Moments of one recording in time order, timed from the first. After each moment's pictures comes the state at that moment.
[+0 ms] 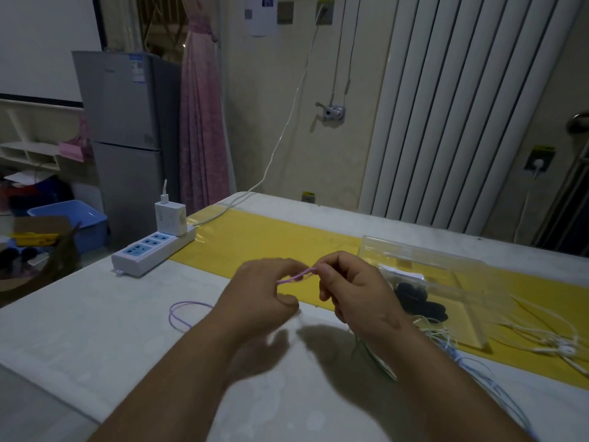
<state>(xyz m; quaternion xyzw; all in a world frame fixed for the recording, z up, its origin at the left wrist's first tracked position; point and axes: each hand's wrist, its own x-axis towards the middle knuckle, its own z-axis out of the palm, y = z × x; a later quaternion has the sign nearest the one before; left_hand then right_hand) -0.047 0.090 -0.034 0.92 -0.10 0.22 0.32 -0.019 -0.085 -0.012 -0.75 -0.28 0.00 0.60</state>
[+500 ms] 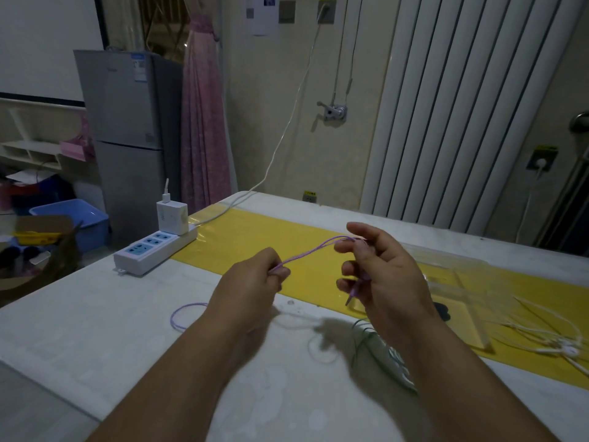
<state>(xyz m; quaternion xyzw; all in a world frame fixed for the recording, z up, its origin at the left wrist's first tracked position) -0.041 0.094 -0.035 0.90 0.04 0.23 0.37 -0.015 -0.094 0.002 -0.58 -0.20 0.03 0.79</state>
